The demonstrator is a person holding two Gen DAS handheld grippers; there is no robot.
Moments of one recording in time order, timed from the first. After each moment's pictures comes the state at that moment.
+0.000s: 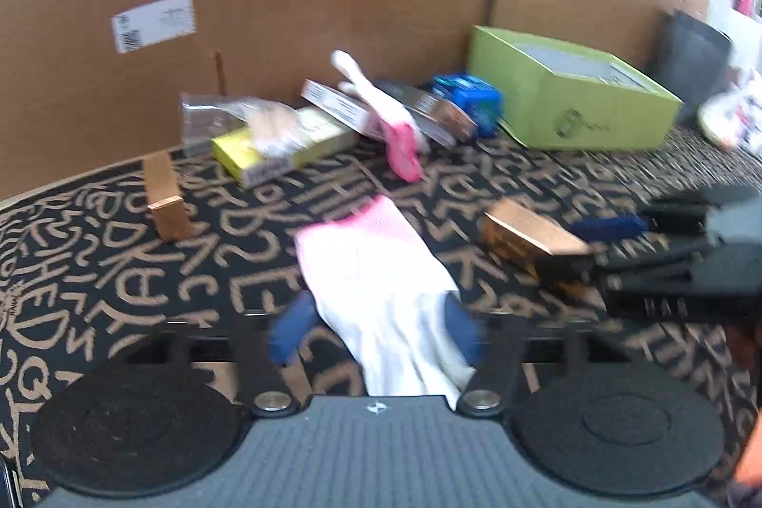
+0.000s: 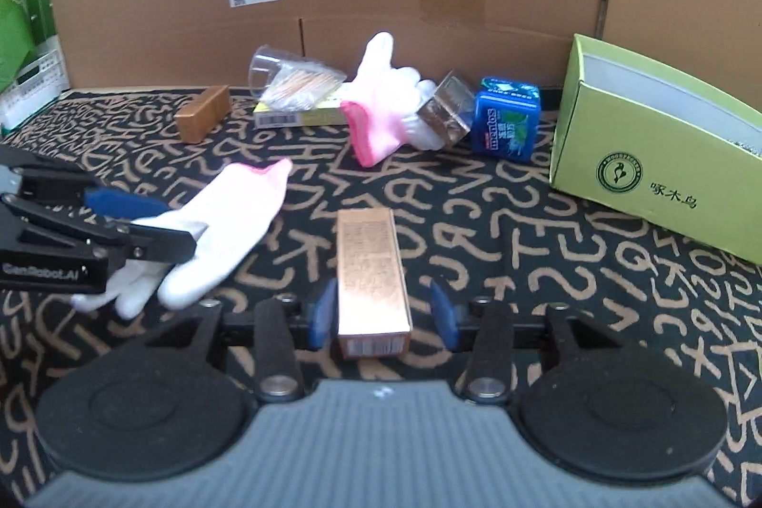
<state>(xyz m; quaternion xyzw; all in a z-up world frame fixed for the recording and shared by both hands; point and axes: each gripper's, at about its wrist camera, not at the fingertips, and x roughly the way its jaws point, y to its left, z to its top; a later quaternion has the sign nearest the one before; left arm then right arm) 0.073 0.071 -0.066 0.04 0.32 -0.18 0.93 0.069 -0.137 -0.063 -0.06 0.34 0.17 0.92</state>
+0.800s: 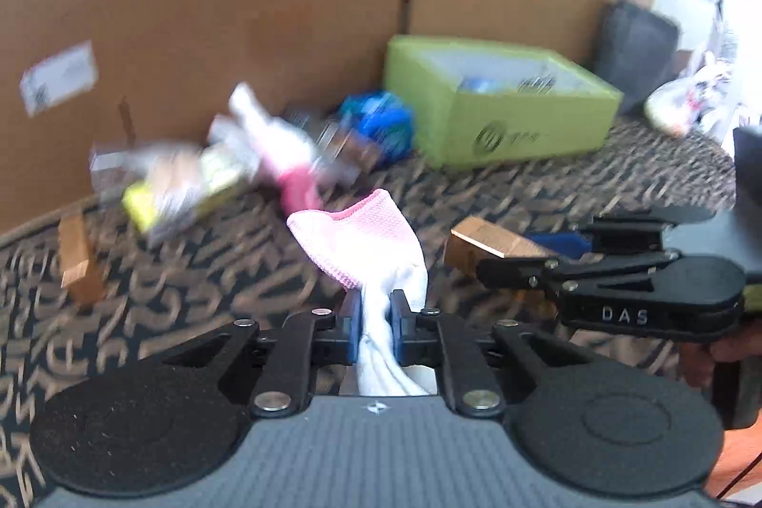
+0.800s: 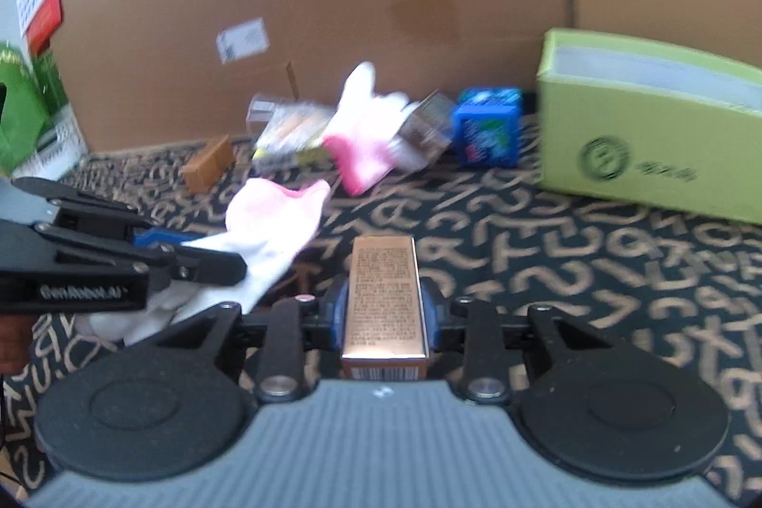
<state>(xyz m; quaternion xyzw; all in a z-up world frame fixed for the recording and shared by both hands) 0.078 0.014 -0.031 0.07 0.31 -0.26 0.91 0.060 -0.185 -0.063 0.03 0.30 0.19 0.93</state>
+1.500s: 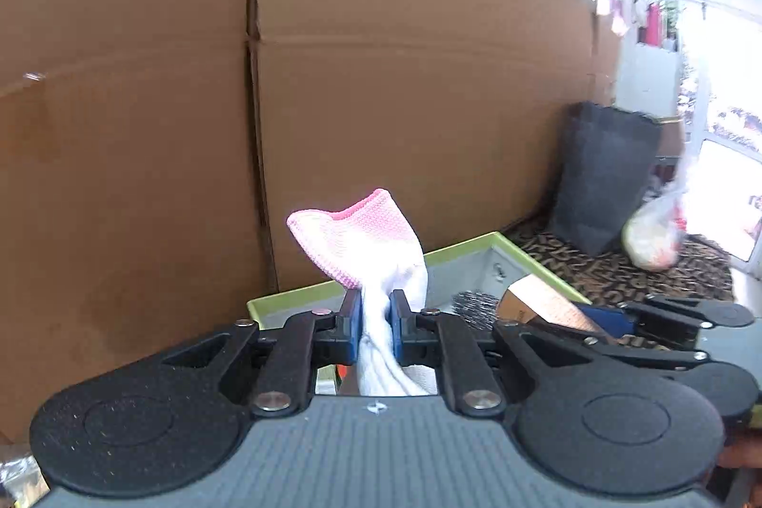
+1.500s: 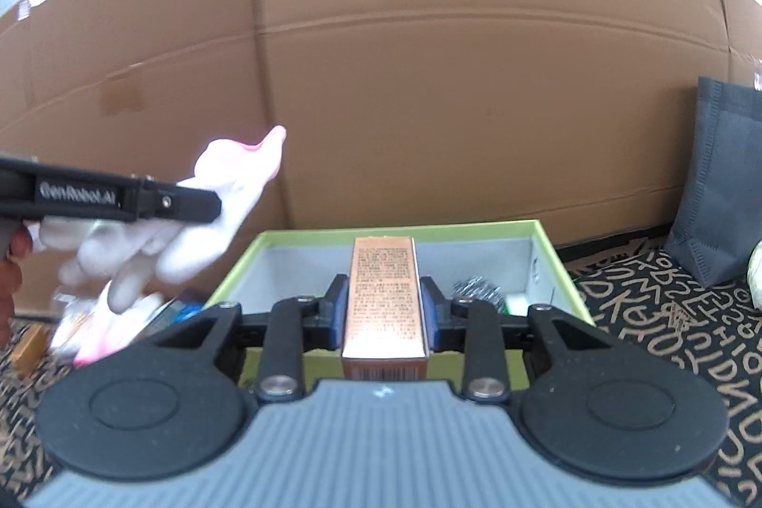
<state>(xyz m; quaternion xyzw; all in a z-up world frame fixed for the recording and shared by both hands) 0.213 -0.176 0.057 0.07 0.21 -0.32 0.92 0.130 -0.357 0.019 0.07 0.18 0.00 0.98</state>
